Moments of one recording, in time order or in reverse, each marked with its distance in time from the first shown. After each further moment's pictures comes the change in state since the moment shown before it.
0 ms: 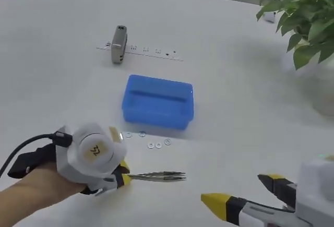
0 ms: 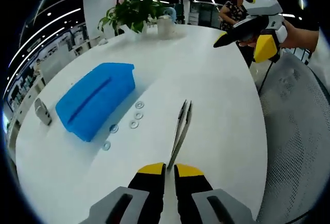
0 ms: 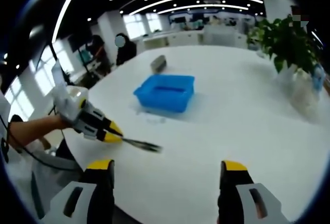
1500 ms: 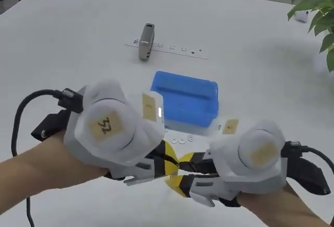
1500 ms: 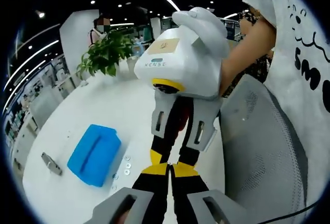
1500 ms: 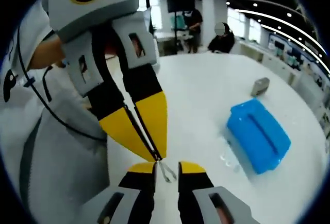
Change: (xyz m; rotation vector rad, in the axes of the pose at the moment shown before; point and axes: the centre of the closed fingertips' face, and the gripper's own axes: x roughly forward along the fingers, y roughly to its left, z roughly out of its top) left arm -0.083 -0.052 0.091 0.202 -0.172 -0.103; right arm 0.076 0.125 0.012 -0.679 0.132 0.473
